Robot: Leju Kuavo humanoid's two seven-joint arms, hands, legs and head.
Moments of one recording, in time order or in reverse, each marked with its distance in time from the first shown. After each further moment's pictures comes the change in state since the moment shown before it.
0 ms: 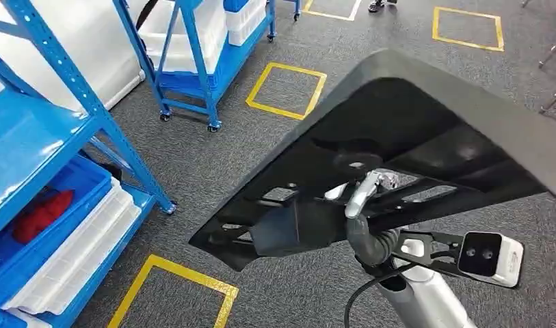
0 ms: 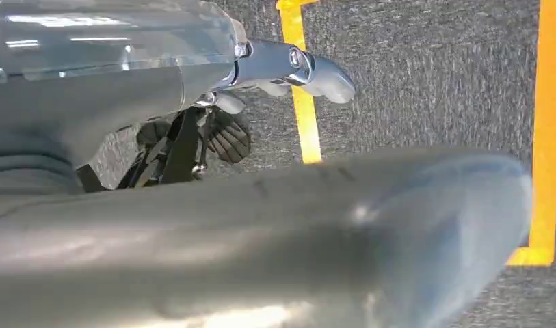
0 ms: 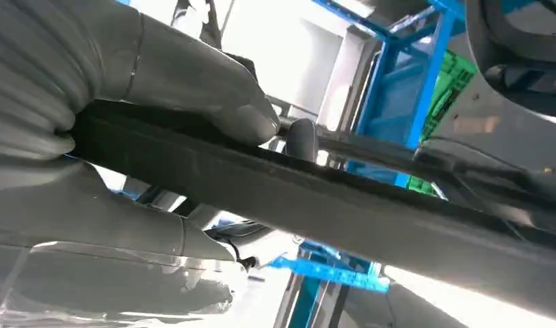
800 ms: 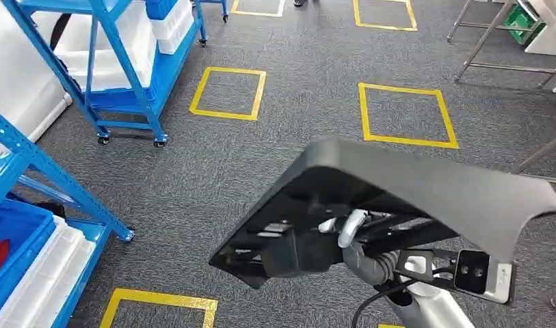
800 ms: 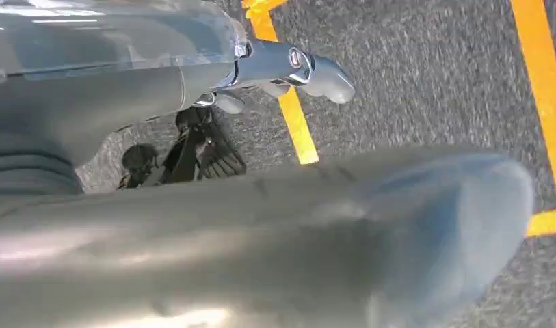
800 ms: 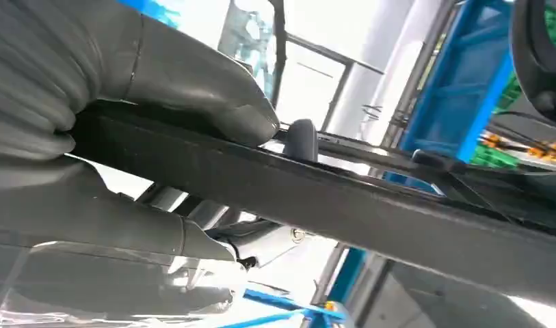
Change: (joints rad) left arm 0.023 0.015 0.047 -0.008 -0.011 0.055 -0.002; right arm 0.136 -0.037 -0.061 -0.008 0.069 0.129 -0.001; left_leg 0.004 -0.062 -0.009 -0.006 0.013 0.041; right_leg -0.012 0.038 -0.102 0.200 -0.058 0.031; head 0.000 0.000
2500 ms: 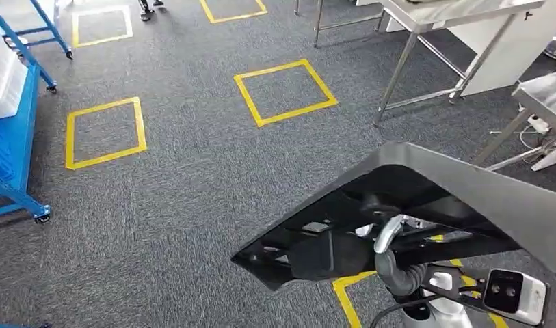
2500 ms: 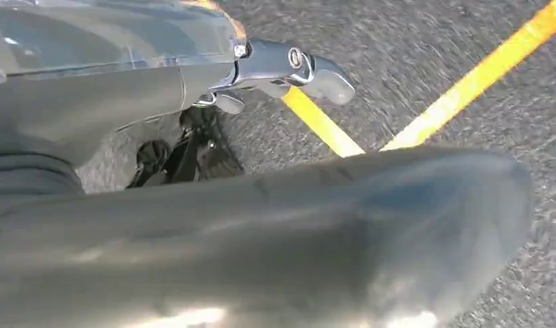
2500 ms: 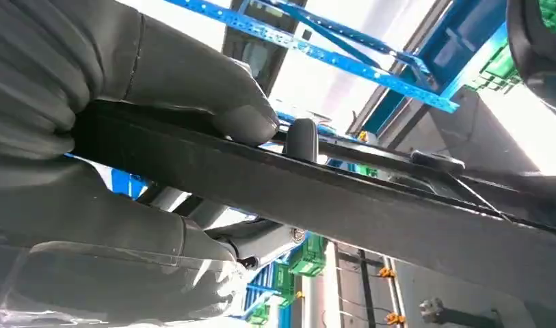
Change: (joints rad) left arm 0.013 0.029 0.050 -0.003 -0.008 -0.008 0.022; right arm 0.152 0.107 -0.237 -0.035 0.056 0.154 0.000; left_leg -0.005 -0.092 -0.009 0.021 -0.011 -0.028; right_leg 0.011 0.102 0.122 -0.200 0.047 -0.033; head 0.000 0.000
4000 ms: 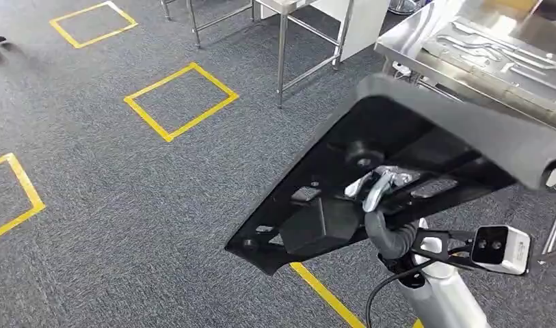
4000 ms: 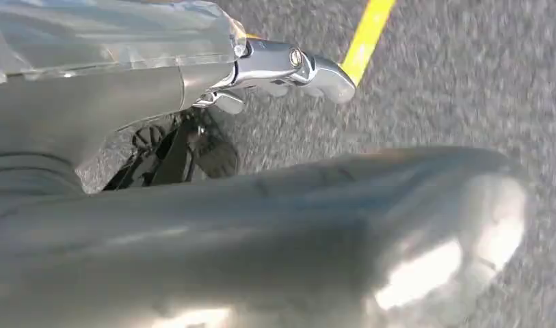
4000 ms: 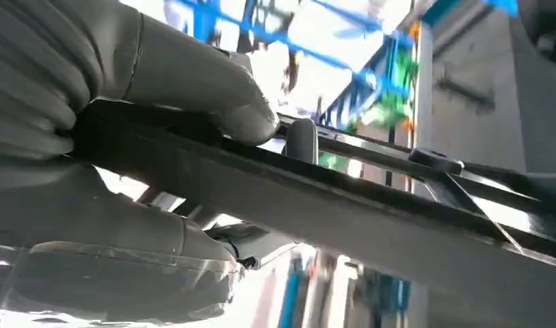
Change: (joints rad) left arm -0.033 -0.004 0.003 0.000 -0.004 -0.013 0.013; right arm -0.234 -0.149 0.174 0.098 -0.148 -0.186 0.000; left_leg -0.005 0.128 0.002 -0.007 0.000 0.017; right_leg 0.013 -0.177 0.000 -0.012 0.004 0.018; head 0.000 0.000
